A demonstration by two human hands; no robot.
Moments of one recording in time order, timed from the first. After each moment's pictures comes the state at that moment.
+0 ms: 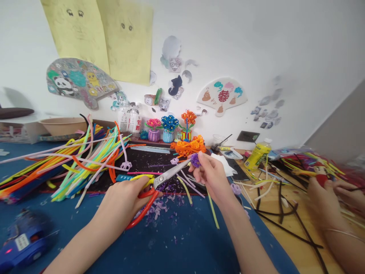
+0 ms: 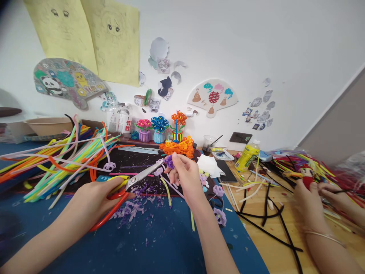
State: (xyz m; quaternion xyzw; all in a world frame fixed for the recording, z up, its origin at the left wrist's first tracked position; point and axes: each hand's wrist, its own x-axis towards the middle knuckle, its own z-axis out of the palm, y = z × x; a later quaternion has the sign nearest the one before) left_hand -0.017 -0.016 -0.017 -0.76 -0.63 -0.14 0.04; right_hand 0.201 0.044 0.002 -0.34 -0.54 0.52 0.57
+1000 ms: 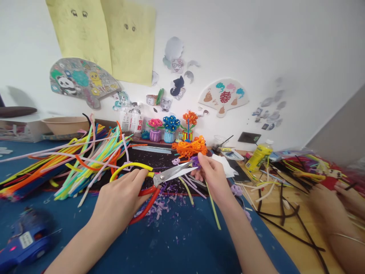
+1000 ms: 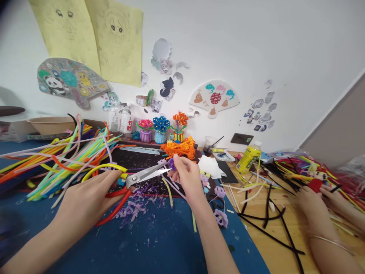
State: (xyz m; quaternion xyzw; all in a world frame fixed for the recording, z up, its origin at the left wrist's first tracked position) left_hand -0.023 -0.023 -0.017 -0.75 -0.60 -0.17 0.20; right_hand 0.200 0.051 -0.007 -0.39 -0.54 0.47 0.57
